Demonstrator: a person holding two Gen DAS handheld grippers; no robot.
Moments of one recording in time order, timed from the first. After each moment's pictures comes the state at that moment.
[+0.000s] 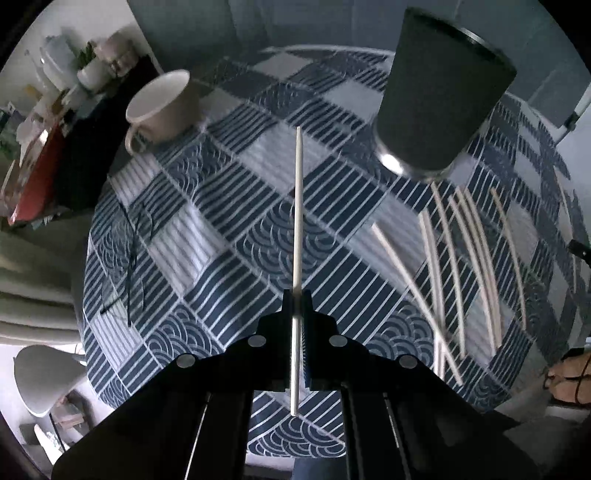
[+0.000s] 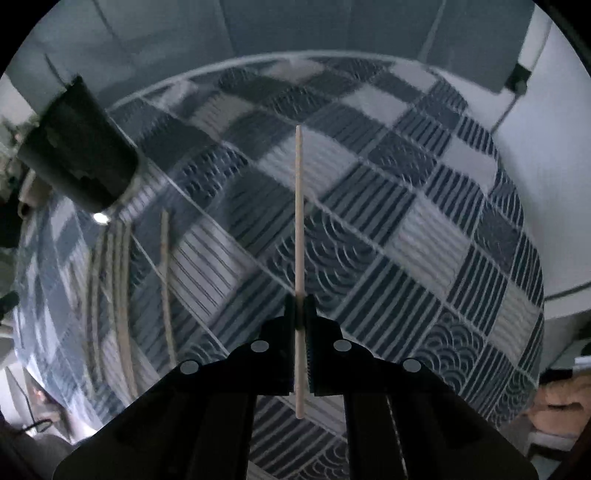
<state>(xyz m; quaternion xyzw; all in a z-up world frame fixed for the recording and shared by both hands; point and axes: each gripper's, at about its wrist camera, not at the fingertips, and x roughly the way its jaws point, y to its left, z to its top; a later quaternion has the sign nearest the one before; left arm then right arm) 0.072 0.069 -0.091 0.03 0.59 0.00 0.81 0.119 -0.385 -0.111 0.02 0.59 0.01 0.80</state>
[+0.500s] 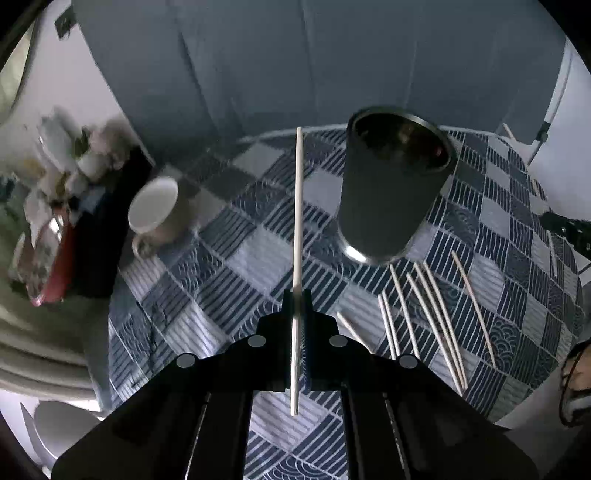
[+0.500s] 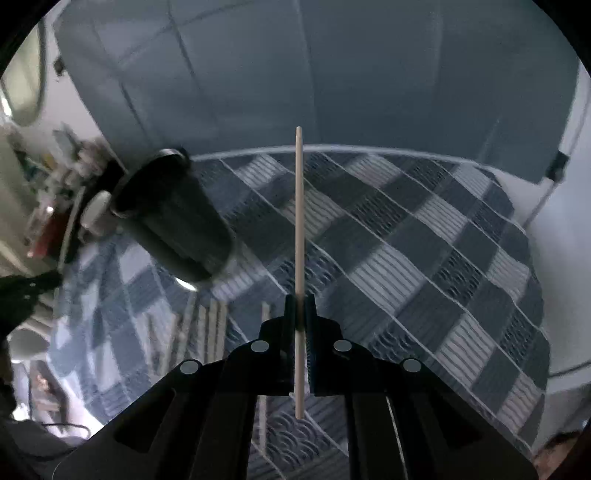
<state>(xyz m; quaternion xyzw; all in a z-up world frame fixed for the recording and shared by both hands) 0.114 0.019 -0.029 0.08 0.50 -0.03 0.86 0.160 -0.321 -0.031 0.02 0.50 0.11 0.86</state>
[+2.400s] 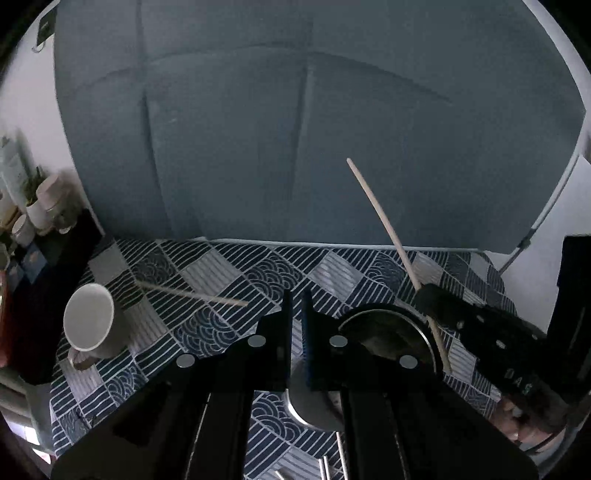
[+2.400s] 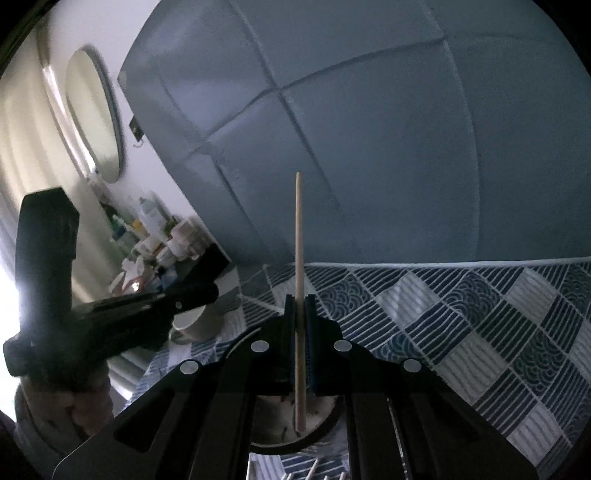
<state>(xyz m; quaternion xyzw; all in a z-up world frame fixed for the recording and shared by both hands) 0.244 -0.001 -0.001 -0.05 0.40 -0.07 0.91 0.280 -0.215 -0.015 0.12 0.36 0.30 0.87</state>
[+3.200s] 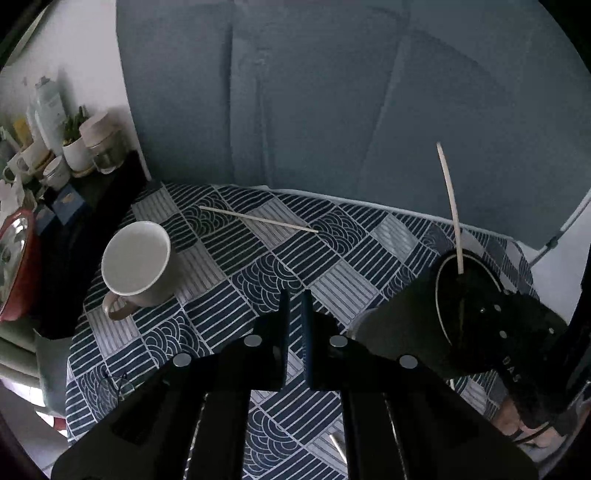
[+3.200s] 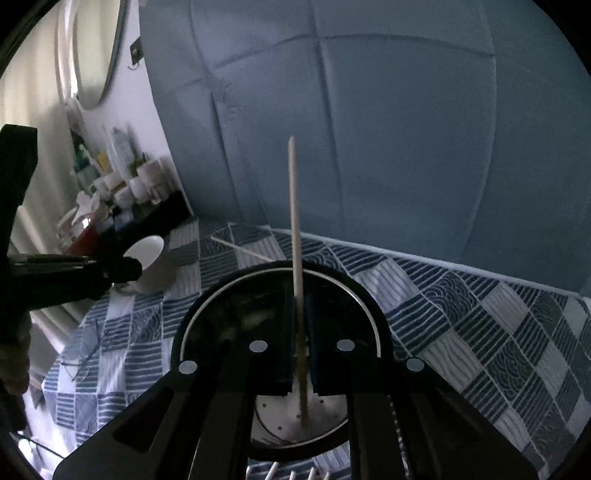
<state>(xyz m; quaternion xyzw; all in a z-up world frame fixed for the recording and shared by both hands) 0.223 0.060 -0.034 -0.06 0.46 -0.01 0.88 0.261 -0.162 -0.043 -0.02 0.38 0.24 0.89</state>
